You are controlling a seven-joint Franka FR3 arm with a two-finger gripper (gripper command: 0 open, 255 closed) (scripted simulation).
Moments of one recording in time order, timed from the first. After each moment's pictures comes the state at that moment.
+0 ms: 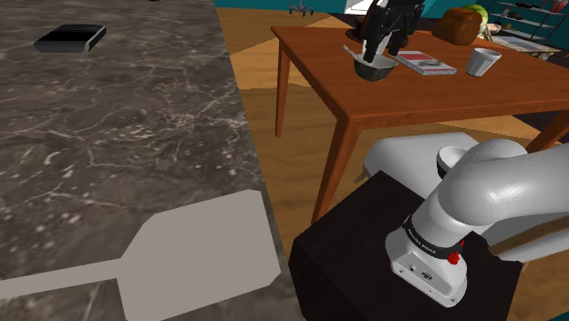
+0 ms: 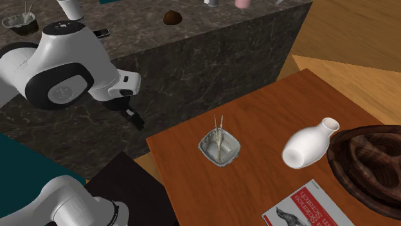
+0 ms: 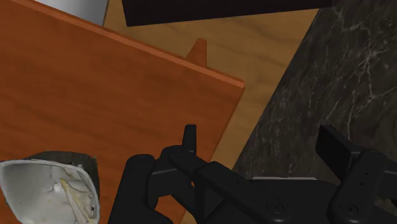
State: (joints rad) arm -0.02 -0.81 0.03 -2.27 -0.02 1.53 0.08
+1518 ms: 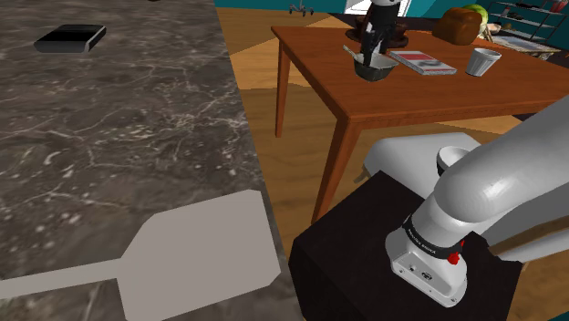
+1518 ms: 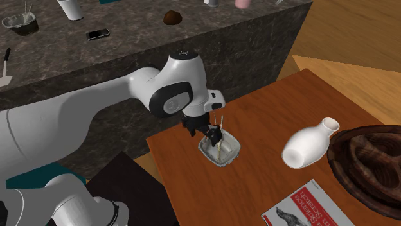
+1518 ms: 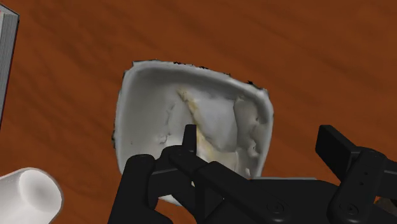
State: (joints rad) arm -0.11 -0.30 -0.22 -2.08 -0.29 1.81 -0.31
